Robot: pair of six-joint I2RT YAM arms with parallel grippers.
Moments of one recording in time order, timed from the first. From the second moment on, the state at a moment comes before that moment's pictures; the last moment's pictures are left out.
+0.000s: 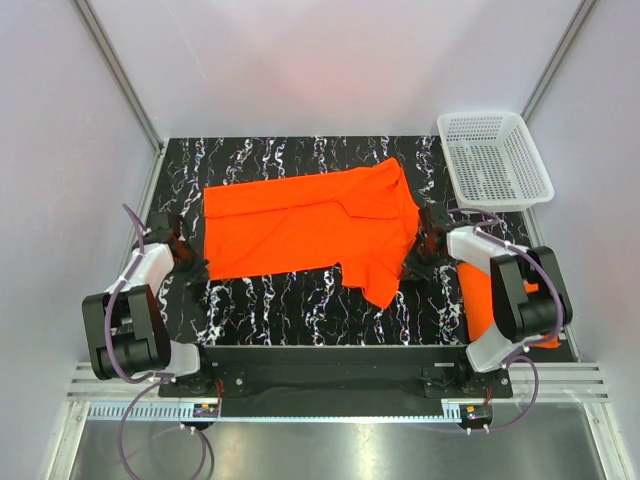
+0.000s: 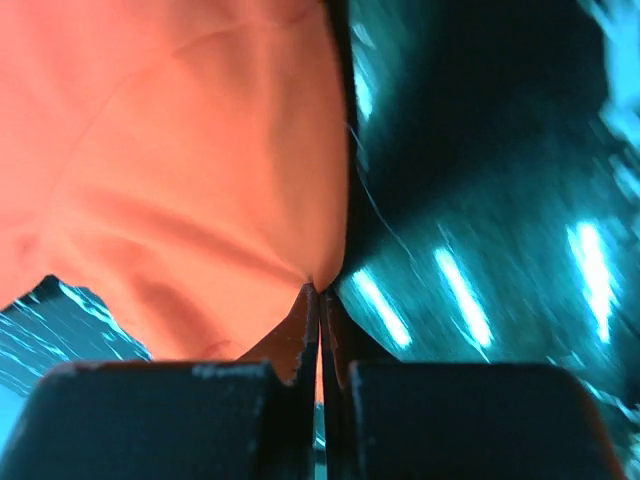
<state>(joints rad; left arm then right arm) 0.22 1.38 0.77 -0.59 0.07 -0.55 0.23 1.64 0.88 -0.51 -0.19 0.80</state>
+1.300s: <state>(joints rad) 0.19 1.59 1.08 -0.69 0.15 -0.62 0.15 1.72 1.33 -0.79 -0.26 0.59</state>
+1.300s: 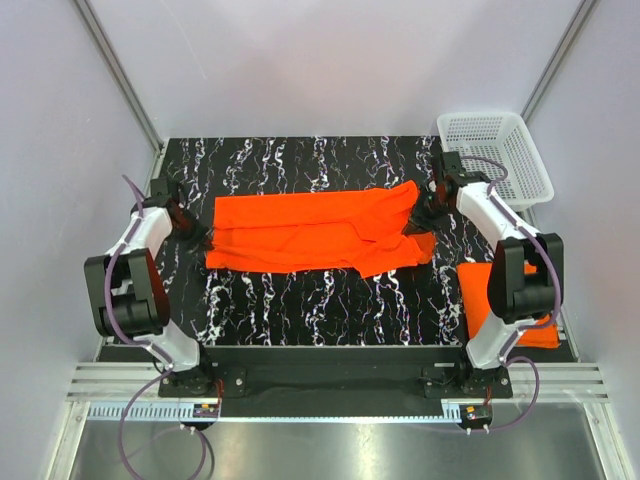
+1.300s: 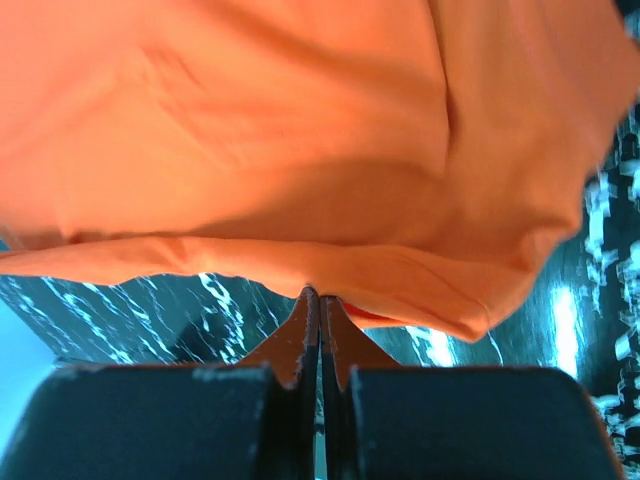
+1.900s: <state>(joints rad) 0.19 1.80 1.31 -0.71 0.15 -0.62 0.09 1.93 1.58 -0.82 -0.33 0.58</state>
